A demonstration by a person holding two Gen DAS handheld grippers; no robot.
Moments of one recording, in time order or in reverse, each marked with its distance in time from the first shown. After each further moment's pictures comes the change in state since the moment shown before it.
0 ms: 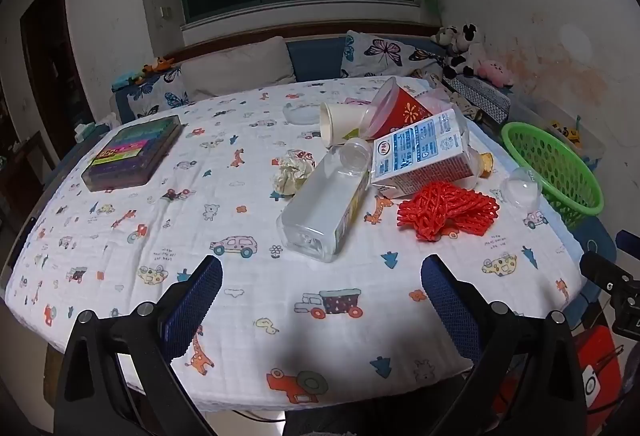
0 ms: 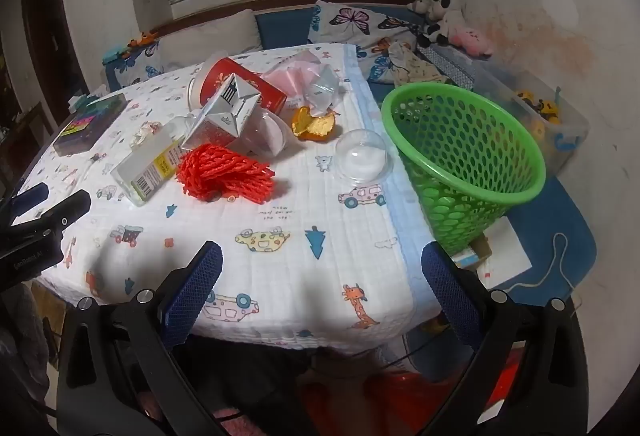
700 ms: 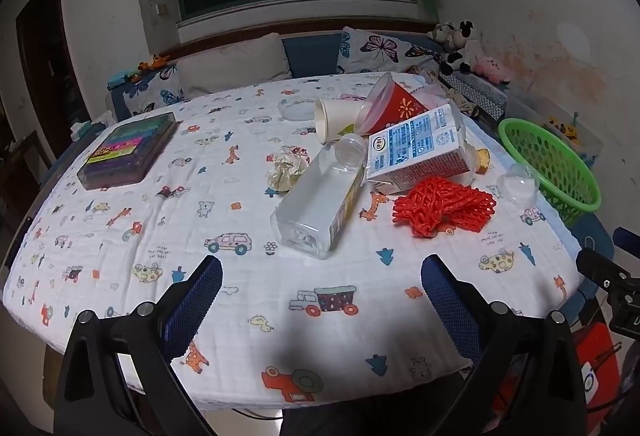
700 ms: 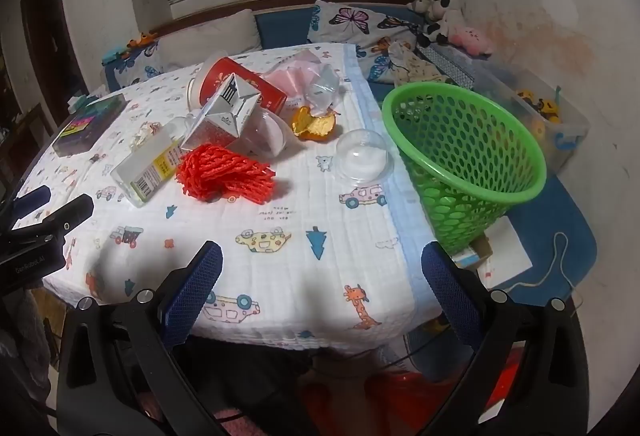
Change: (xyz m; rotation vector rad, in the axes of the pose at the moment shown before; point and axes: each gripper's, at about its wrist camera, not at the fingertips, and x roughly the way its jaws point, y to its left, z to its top) left arm 0.003 -0.004 -0.003 0.004 0.011 -0.005; right arm 0.001 0.001 0.000 0.002 0.012 0.002
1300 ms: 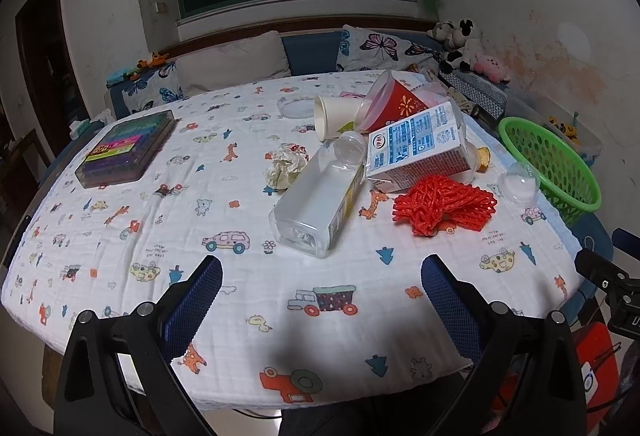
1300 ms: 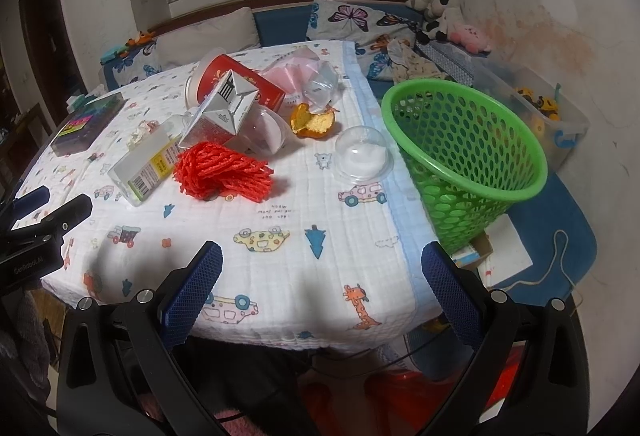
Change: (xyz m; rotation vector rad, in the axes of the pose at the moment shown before) left arm 0.002 0.001 -0.002 -0.002 0.007 -0.005; right arm 0.005 -0.001 0.000 0.001 0.003 0.000
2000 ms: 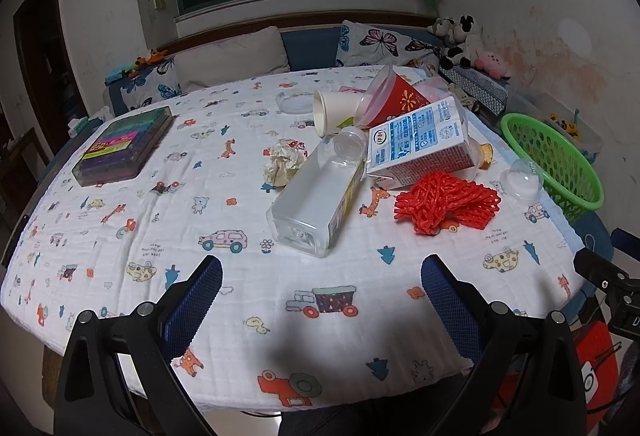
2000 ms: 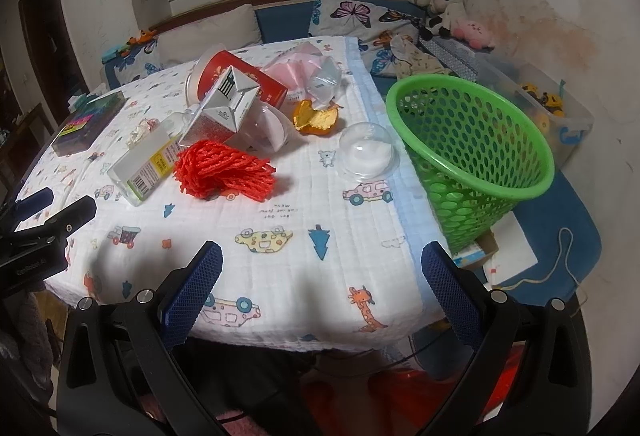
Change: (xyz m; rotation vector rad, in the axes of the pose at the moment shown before) left arm 0.009 -0.001 0.002 0.004 0.017 -0.002; right arm 0.007 0.001 0.000 0.004 0.014 0.006
